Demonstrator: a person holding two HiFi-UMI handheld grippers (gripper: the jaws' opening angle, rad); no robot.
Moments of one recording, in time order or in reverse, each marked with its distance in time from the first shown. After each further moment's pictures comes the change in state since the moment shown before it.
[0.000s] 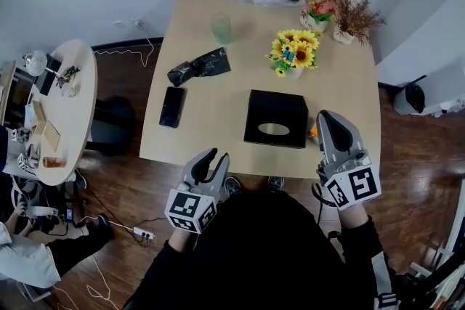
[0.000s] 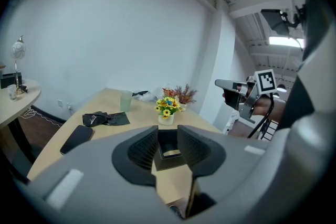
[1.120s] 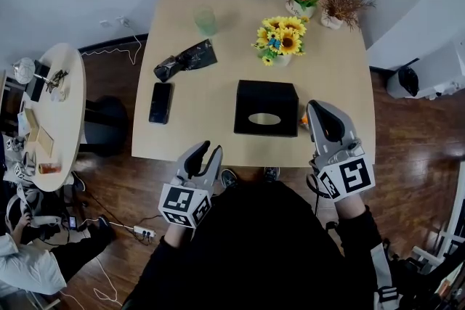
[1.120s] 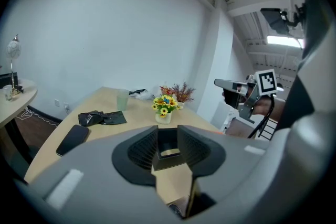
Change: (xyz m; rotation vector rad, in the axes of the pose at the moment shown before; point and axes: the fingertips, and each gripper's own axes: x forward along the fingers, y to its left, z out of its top) left arm 0.010 -0.005 -0.003 0.011 0.017 -0.025; right arm -0.004 0.000 -0.007 -0.065 0.021 -0.003
